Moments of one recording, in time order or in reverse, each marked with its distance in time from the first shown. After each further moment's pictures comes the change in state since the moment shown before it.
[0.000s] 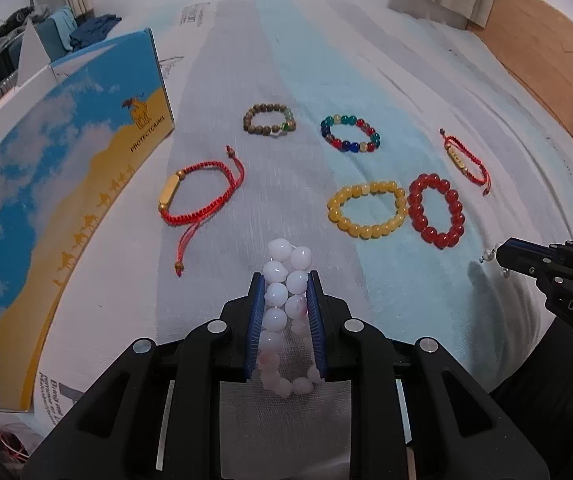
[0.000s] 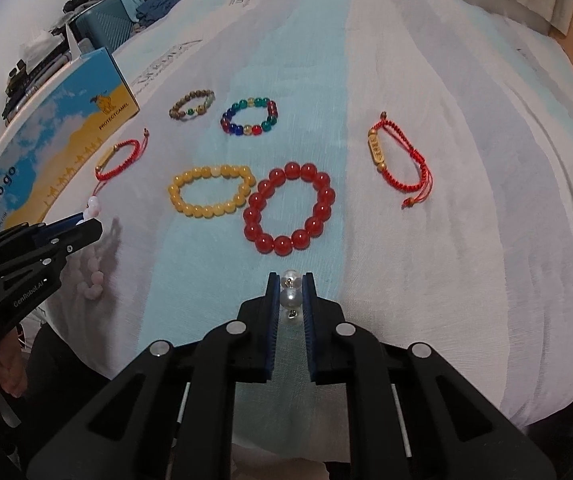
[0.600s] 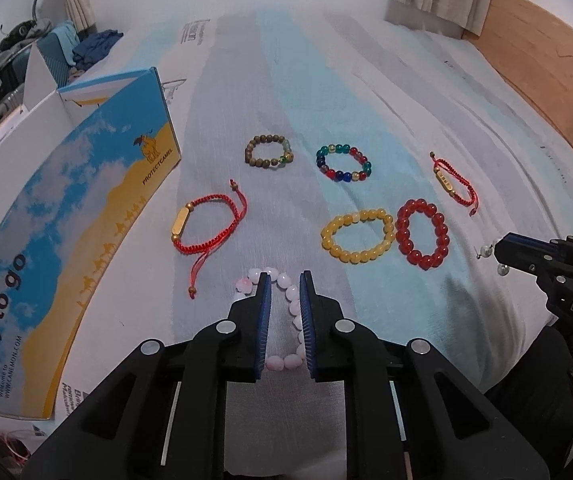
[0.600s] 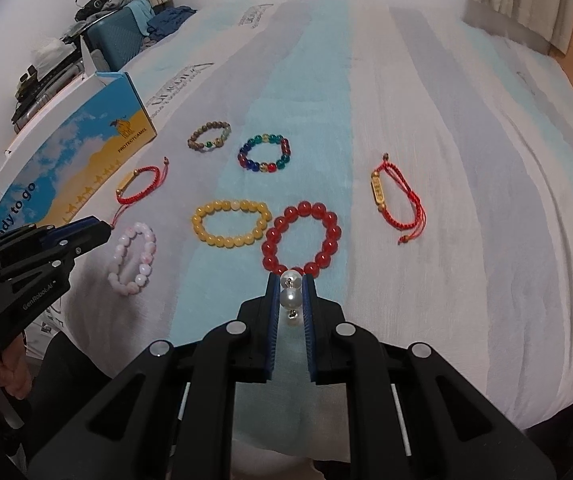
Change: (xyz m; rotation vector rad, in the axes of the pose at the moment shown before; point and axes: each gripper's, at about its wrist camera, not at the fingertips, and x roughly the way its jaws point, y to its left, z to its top) left arm -0.026 -0.003 0.017 0.013 -0.036 0.005; right arm -0.030 0.013 0.017 -0.034 -0.061 0.002
